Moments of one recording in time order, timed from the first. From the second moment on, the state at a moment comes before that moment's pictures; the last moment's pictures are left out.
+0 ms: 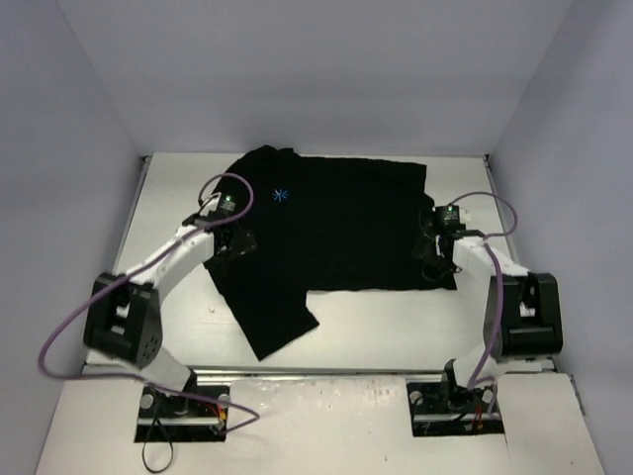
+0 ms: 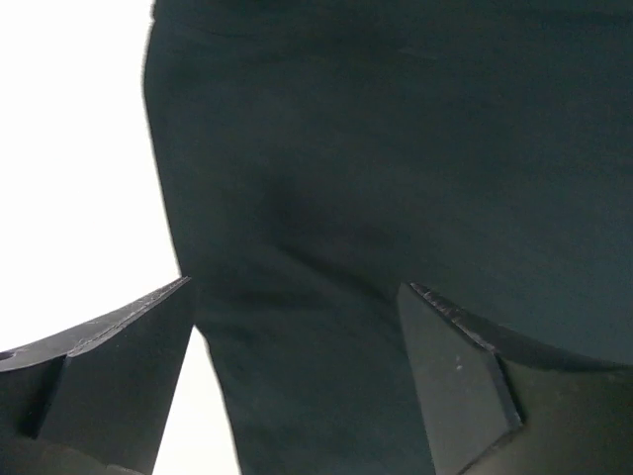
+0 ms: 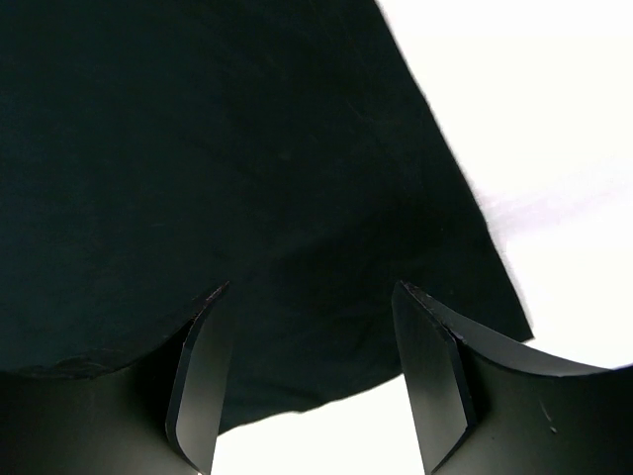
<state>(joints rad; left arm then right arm) -0.36 1.55 1.12 -0.67 -0.30 -0.71 0.05 1.53 0.86 -0.36 0.16 0.47</state>
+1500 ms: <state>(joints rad) -0.40 1.25 0.74 -0.69 0.05 -0.77 -0.15 1.38 0.90 -0.41 0.15 0.43</state>
